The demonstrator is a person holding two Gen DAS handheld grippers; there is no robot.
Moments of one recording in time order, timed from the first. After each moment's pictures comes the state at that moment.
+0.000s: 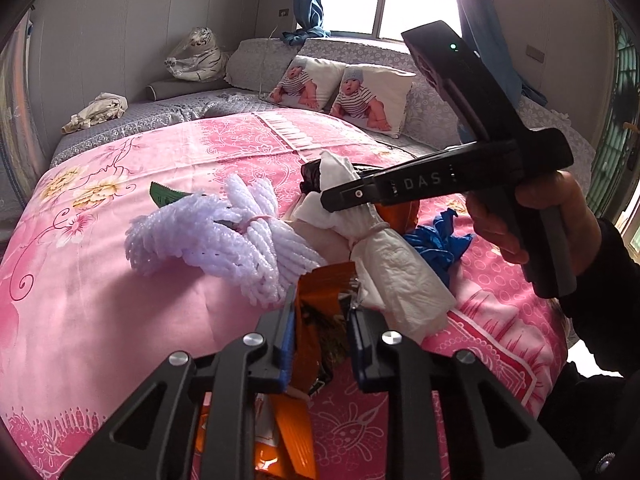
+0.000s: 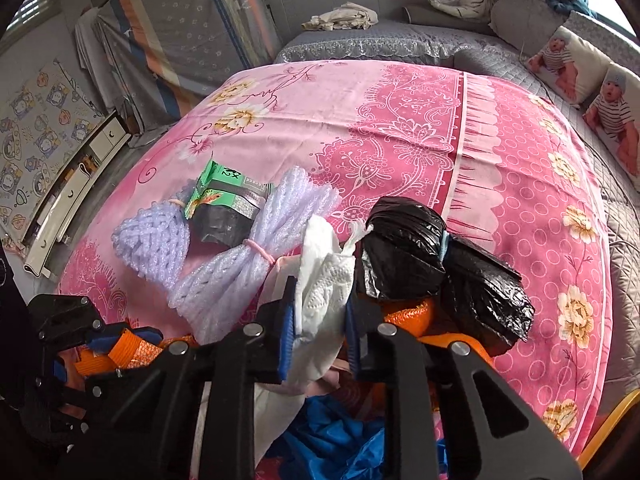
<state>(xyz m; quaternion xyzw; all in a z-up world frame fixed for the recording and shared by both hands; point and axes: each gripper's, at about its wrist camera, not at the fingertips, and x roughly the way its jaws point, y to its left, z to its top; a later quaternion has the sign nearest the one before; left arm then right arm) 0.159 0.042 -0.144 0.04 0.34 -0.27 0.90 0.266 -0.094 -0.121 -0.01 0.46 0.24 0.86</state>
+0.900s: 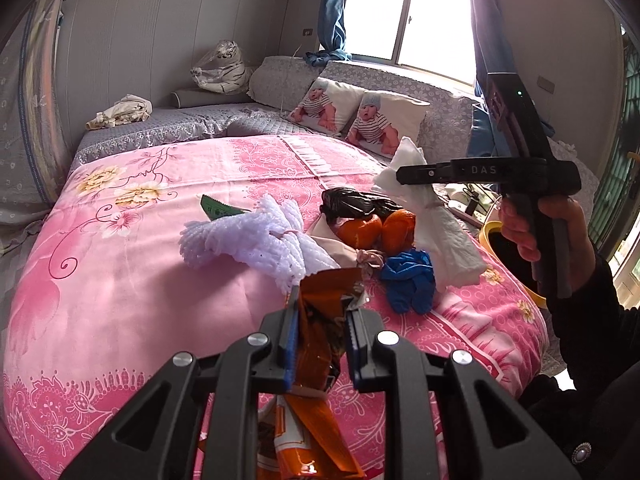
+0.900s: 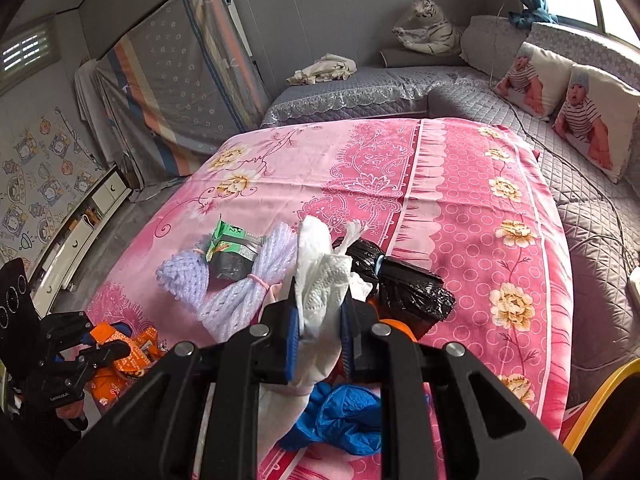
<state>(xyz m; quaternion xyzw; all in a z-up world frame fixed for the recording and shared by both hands) 0.121 0.081 -0.109 0.00 0.32 -0.24 0.92 0.227 -0.152 -0.067 0.05 0.38 0.22 0.90</state>
